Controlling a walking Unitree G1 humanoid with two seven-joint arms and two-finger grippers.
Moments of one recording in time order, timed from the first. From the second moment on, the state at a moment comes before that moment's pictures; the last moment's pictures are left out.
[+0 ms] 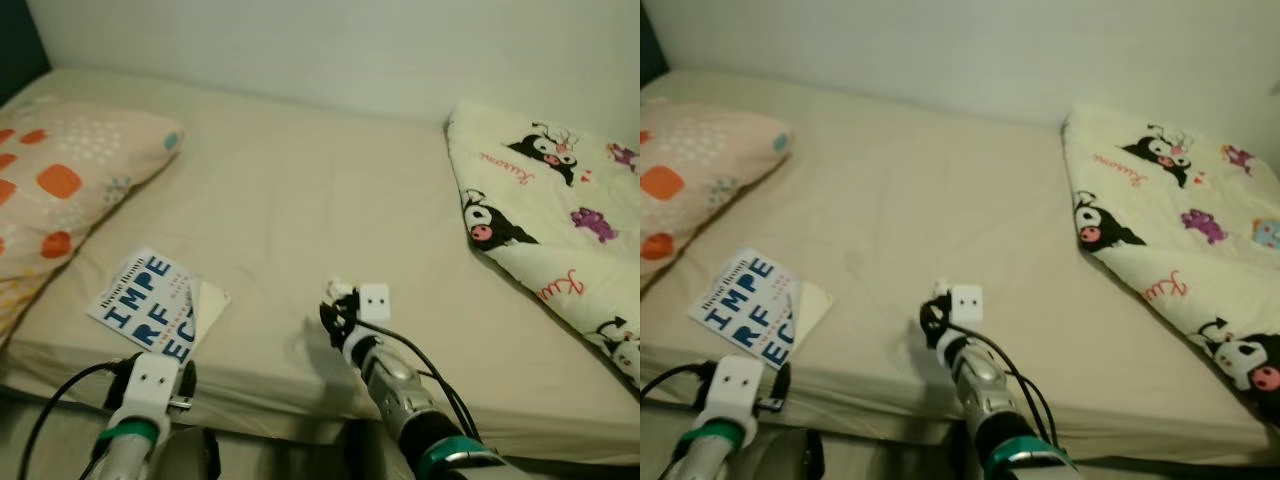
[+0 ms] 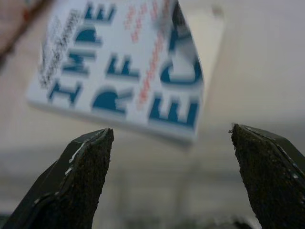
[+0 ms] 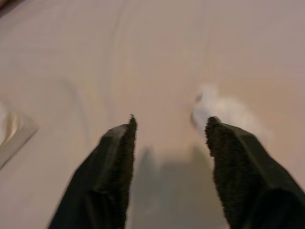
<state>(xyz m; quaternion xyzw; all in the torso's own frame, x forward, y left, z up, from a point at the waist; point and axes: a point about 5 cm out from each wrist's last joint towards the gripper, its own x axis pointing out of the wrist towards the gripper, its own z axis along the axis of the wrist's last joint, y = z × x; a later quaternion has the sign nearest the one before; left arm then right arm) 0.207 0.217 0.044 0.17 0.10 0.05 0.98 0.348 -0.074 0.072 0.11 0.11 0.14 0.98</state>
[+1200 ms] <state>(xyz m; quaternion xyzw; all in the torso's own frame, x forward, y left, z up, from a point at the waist) 0.181 0.232 0.180 0.21 -0.04 -0.03 0.98 0.393 -0.138 0.135 0.01 0.07 -0.05 1.00</state>
